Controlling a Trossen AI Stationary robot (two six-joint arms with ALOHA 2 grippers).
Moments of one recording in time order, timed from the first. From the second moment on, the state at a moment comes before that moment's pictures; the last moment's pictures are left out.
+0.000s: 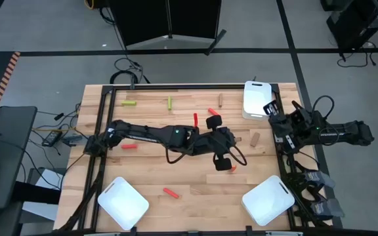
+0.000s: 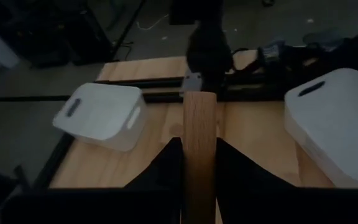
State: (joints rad) left arm -0.19 2.18 2.32 -0.67 -0.46 0.00; right arm -0.06 0.46 0.23 1.04 -0.28 0.26
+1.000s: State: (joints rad) left arm -0.37 1.22 0.83 -0.30 0.10 -0.47; right arm -0.06 0.51 0.23 0.81 -0.16 0.21
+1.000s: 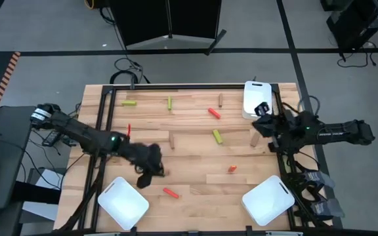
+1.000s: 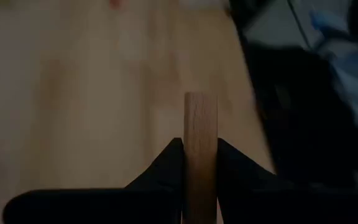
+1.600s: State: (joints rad) left arm -0.75 1.21 0.83 -0.60 0.28 -0.98; right arm -0.05 0.76 0.25 0.76 -0.10 0.15
